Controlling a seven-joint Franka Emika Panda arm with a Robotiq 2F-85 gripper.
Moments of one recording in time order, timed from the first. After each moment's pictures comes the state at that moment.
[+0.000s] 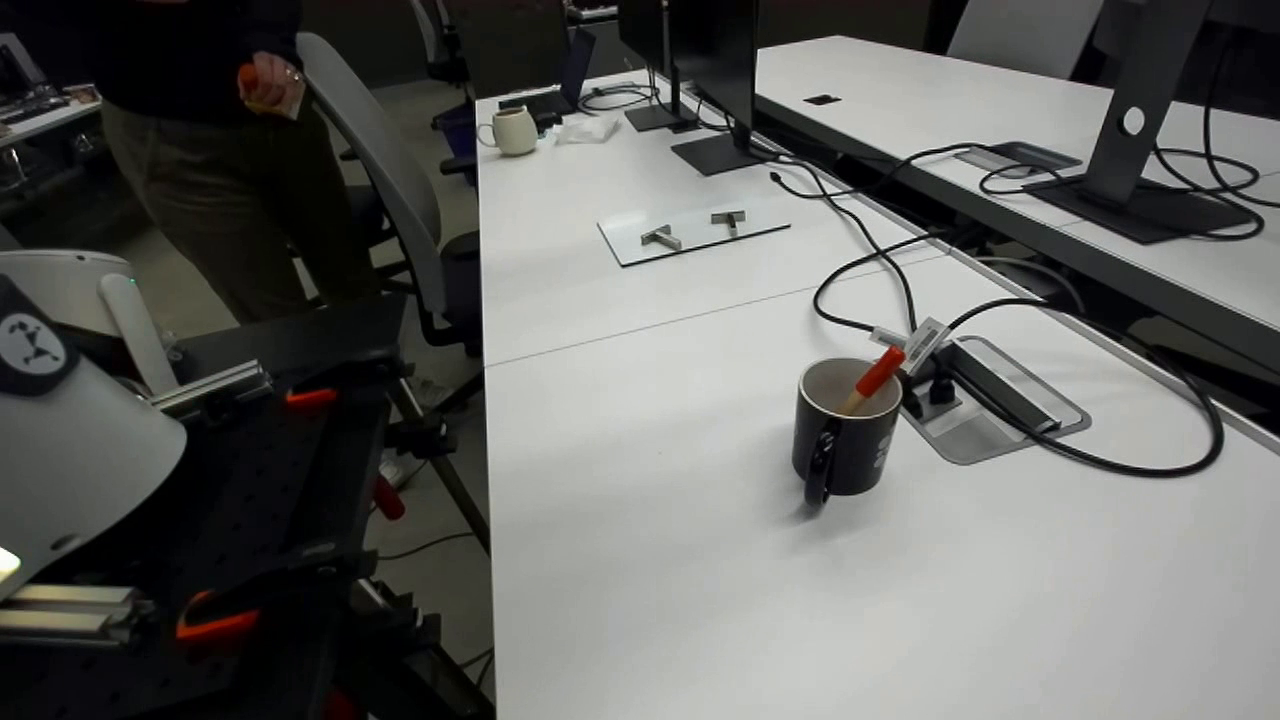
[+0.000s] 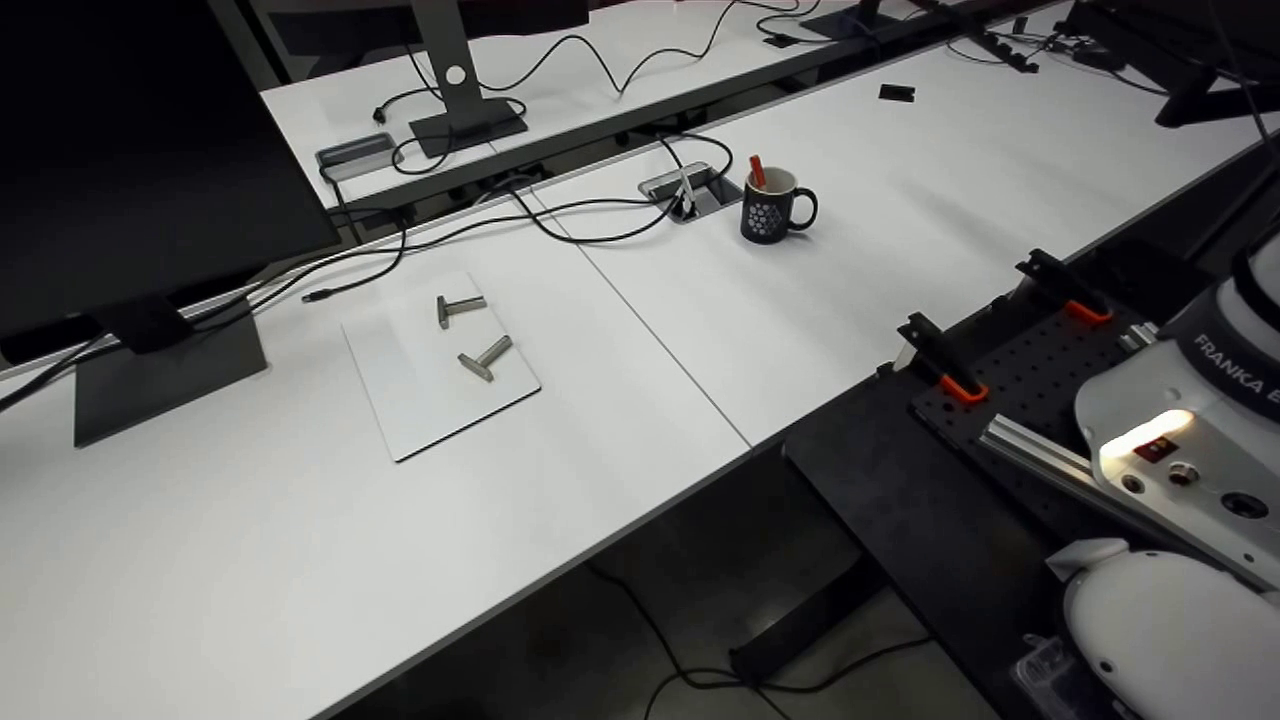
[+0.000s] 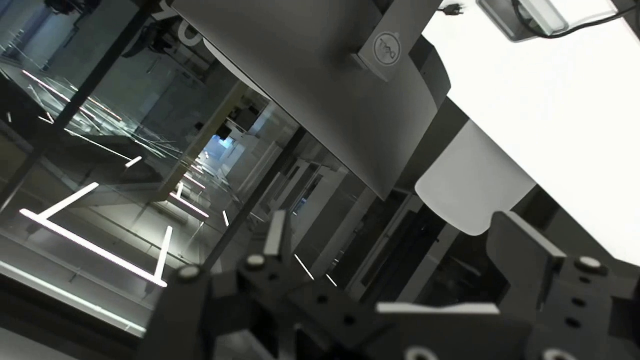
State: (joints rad) arm 1.62 0.20 -1.43 -2.18 -0.12 3.45 -0.34
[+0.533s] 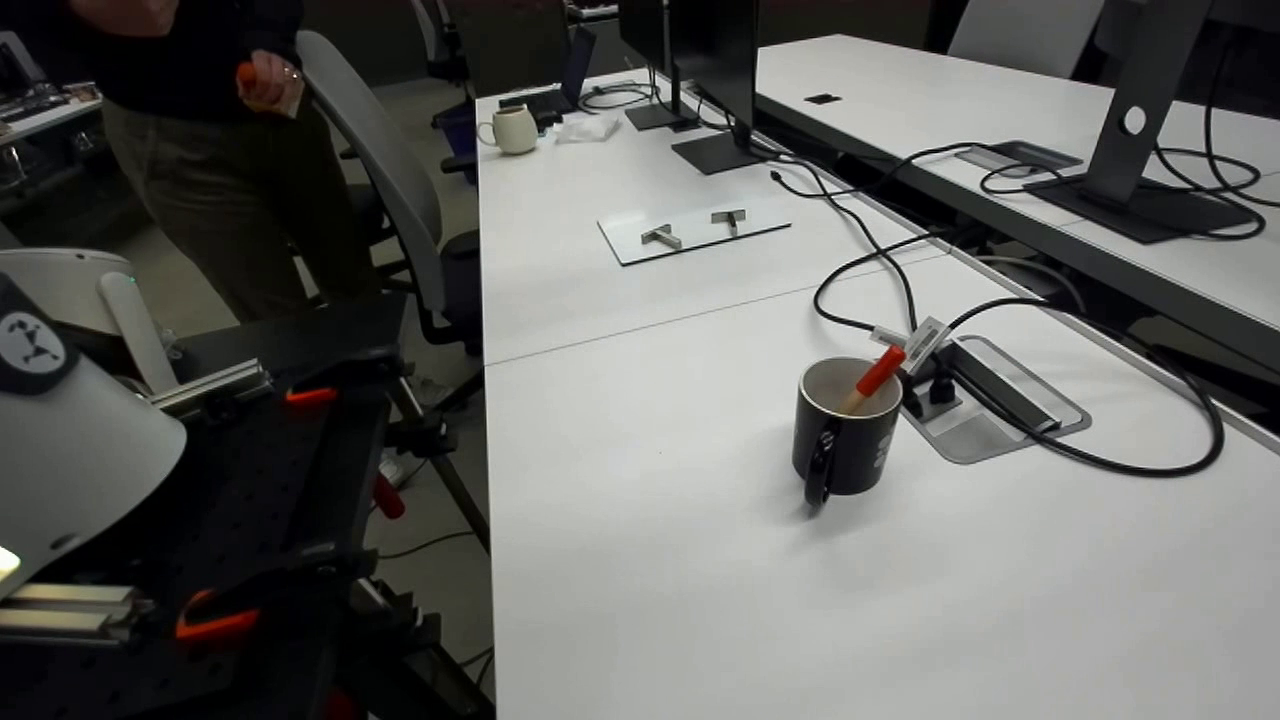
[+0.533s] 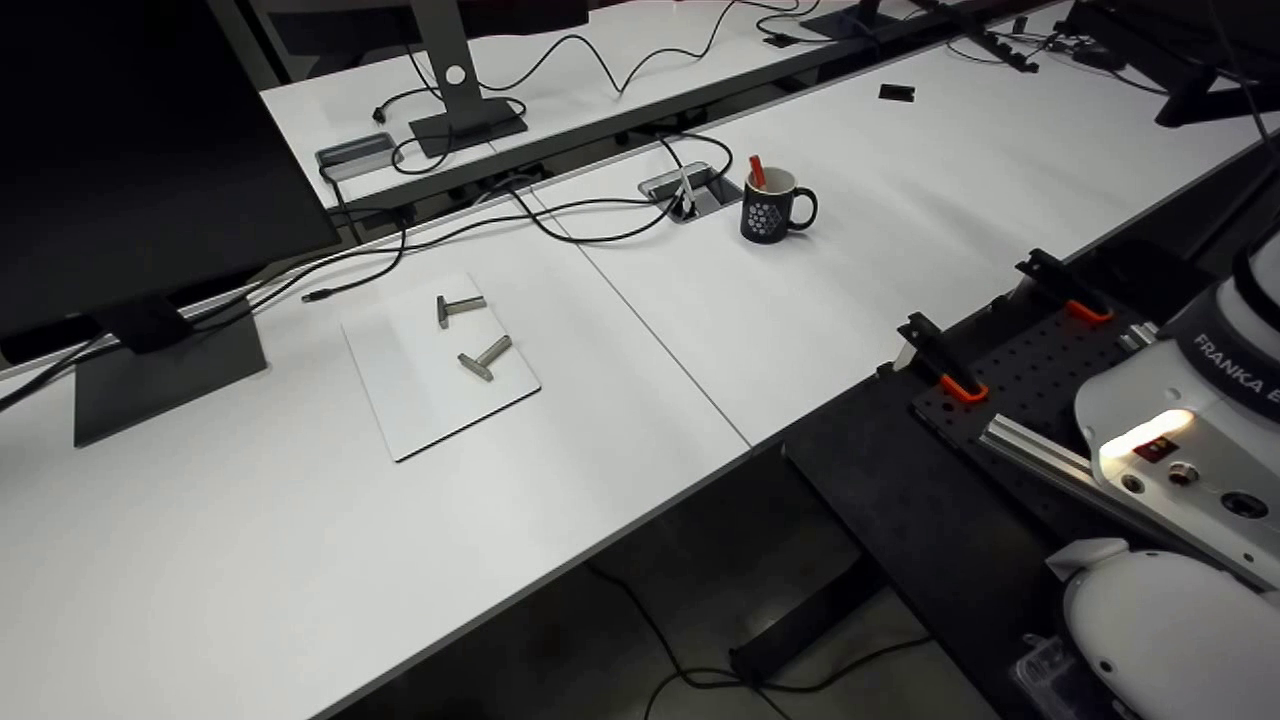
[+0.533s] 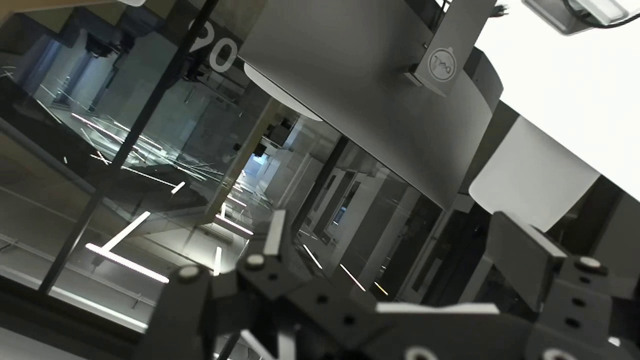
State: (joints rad) arm 1.57 0.11 -1.48 -2.19 -0.11 3.45 -0.34
